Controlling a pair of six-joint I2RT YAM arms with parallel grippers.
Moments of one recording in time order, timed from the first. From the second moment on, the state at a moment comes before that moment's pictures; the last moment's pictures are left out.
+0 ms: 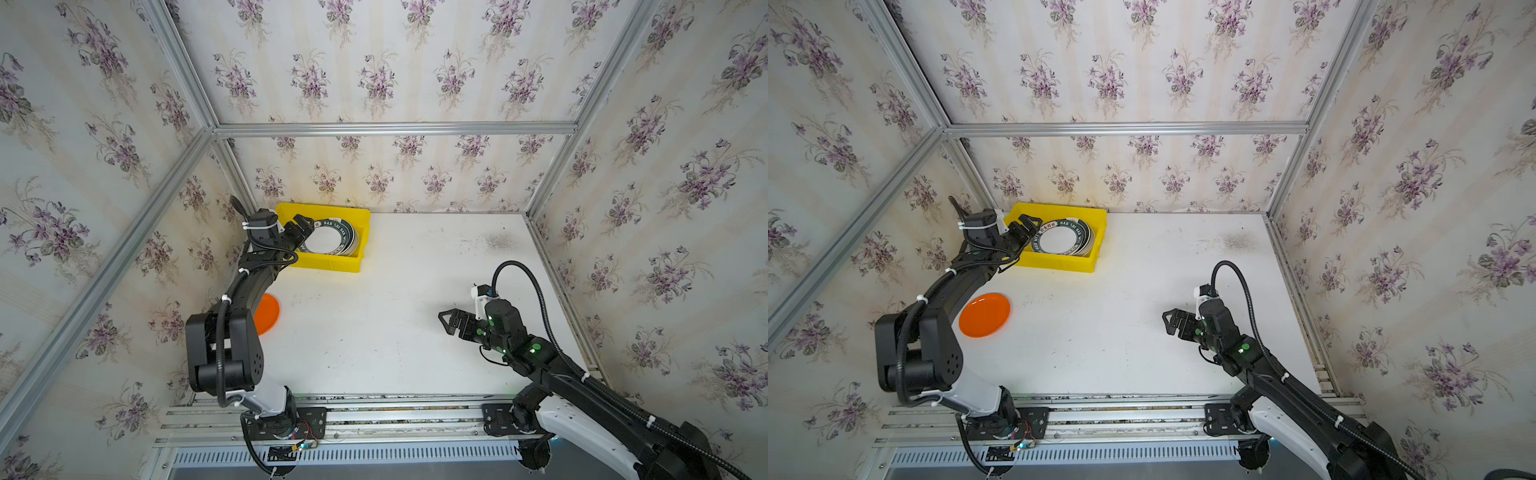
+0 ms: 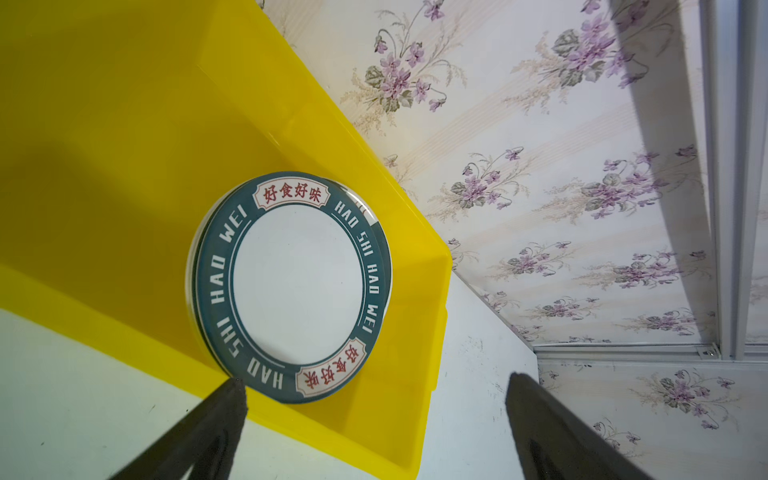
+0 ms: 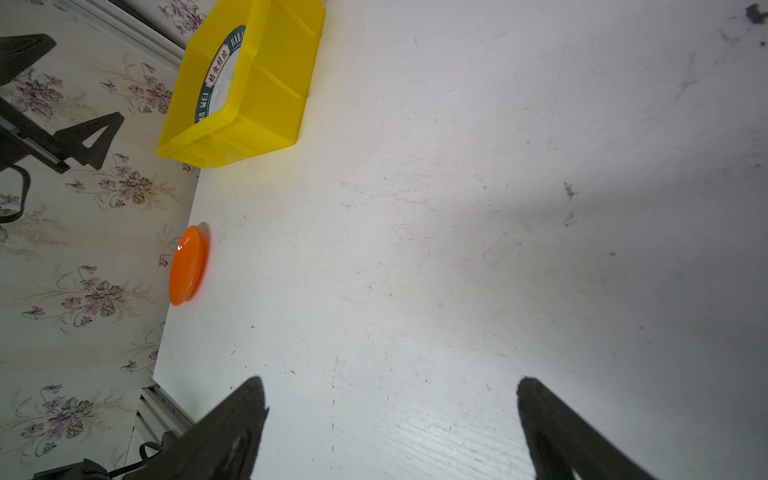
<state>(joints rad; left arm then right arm) 0.12 1.53 1.12 -0.07 0.29 -0.73 0.54 0.81 0.41 -0.23 -0.12 0.77</state>
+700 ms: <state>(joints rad) 0.03 0.88 0.48 -0.09 -0.02 -0.63 0.54 0.89 0.49 -0.15 -0.15 0.75</state>
